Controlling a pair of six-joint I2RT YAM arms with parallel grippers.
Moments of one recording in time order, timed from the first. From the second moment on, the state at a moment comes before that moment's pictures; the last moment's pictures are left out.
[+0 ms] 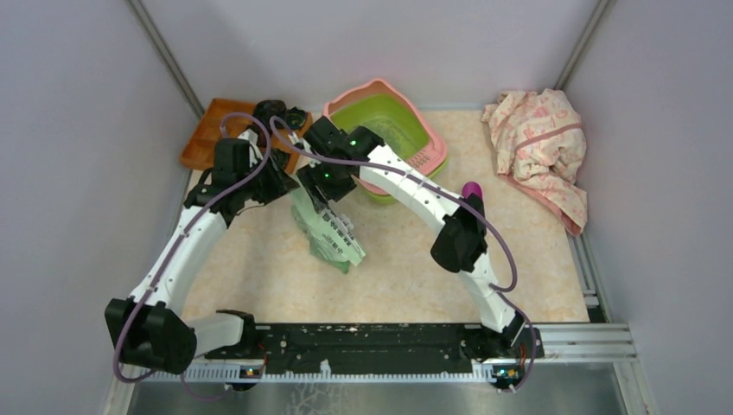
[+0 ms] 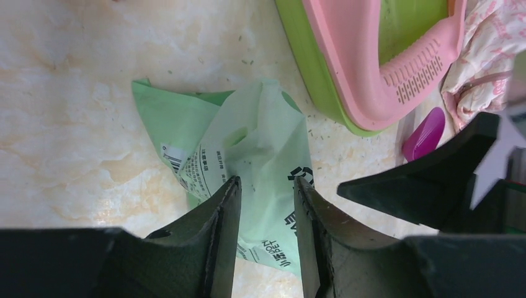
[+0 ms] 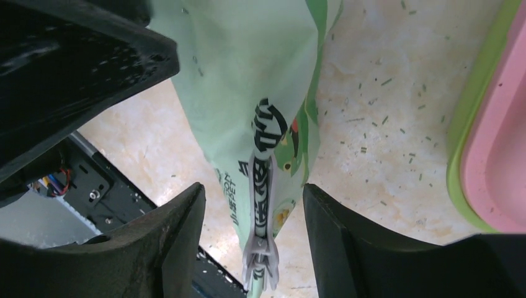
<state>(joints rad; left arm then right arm) -0.20 1.22 1.05 -0.52 0.17 -0.63 0.90 2.21 2.35 -1.21 -0.13 0.19</state>
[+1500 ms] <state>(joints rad) -0.19 1.12 1.11 -0.63 0.08 -0.61 0.91 1.90 1.73 -0.63 0.06 0.64</state>
